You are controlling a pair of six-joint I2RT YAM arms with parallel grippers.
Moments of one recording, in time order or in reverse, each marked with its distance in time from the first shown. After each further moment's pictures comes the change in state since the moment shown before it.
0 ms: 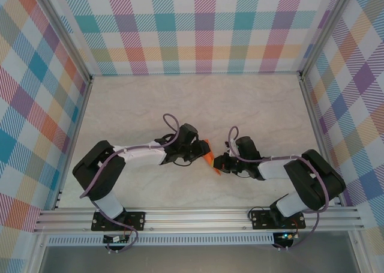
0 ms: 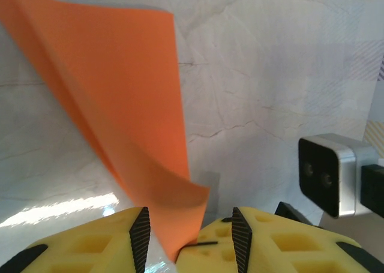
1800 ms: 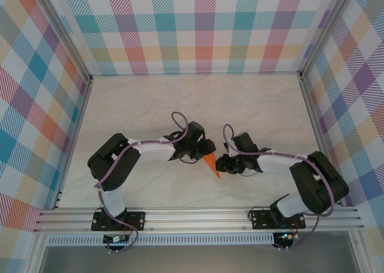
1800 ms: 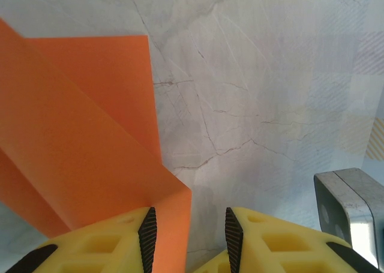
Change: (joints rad) left arm 0.000 0.150 0.098 0.037 0.039 0.015; right arm -0.001 -0.040 0.148 -0.470 0.089 -0.249
